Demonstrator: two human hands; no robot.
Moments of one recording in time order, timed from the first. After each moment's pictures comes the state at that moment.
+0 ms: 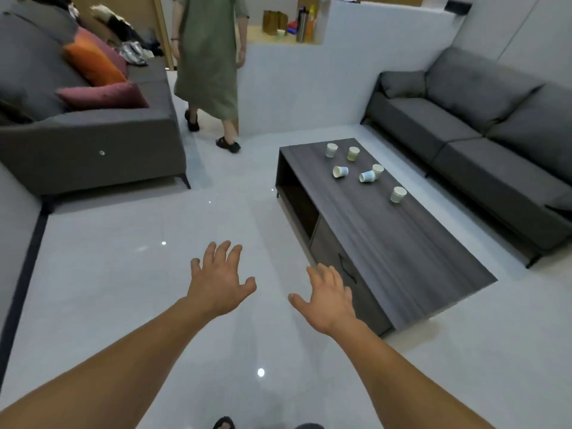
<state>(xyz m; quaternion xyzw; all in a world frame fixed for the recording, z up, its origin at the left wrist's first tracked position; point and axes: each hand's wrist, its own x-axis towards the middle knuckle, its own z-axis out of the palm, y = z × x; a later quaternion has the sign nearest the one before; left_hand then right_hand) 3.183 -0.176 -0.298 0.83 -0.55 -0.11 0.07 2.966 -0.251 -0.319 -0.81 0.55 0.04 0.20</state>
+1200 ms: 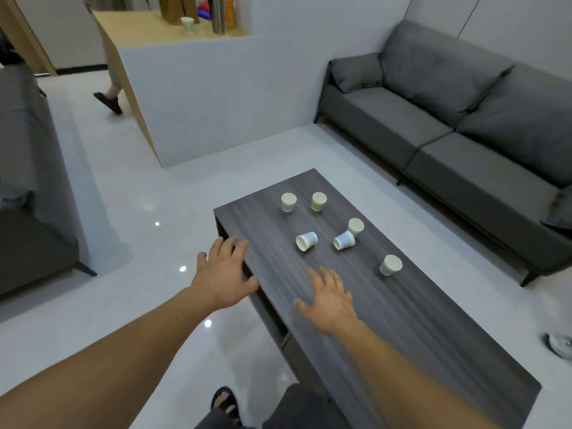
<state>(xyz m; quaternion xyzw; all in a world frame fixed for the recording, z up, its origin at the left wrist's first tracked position) 3.294 -0.856 -0.313 0.73 -0.67 -0.14 0.03 3.057 -0.869 -0.344 -0.74 0.63 0.07 0.23</state>
